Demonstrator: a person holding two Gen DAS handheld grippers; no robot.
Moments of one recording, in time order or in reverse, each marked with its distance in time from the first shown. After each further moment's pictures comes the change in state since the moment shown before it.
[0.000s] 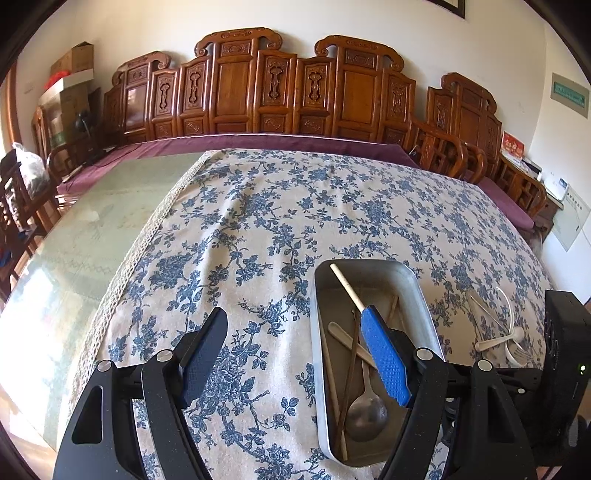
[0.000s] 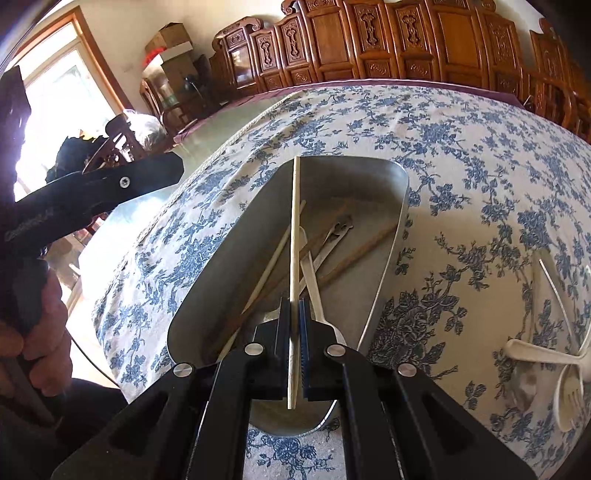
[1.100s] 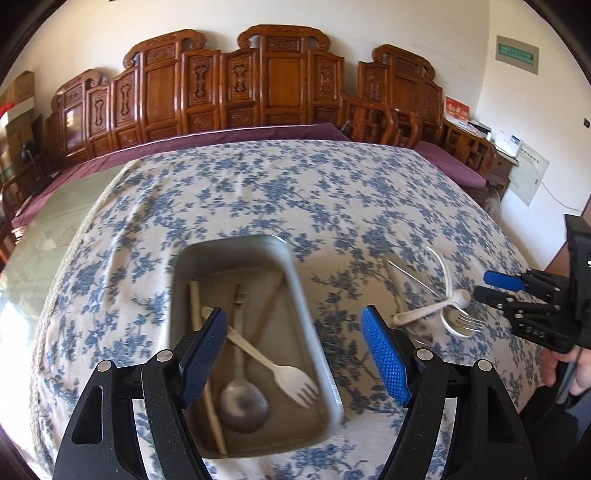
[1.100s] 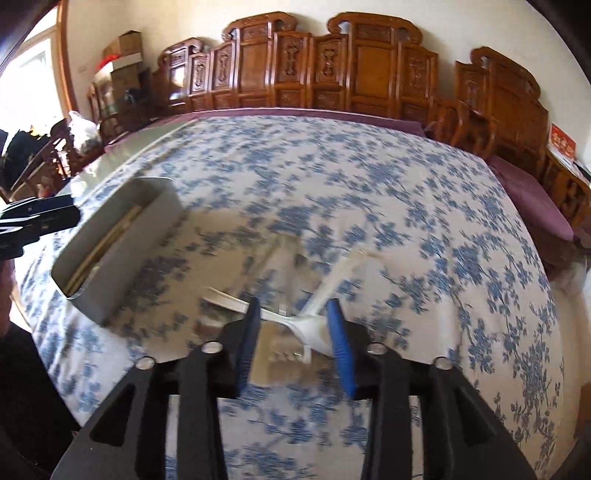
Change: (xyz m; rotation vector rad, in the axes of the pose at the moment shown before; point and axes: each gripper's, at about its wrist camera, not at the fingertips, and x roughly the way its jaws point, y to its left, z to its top) left arm 0.004 -0.112 -0.024 0.159 0.037 -0.164; right arm -0.133 -0.173 -0.046 -0.033 -0.084 -0.375
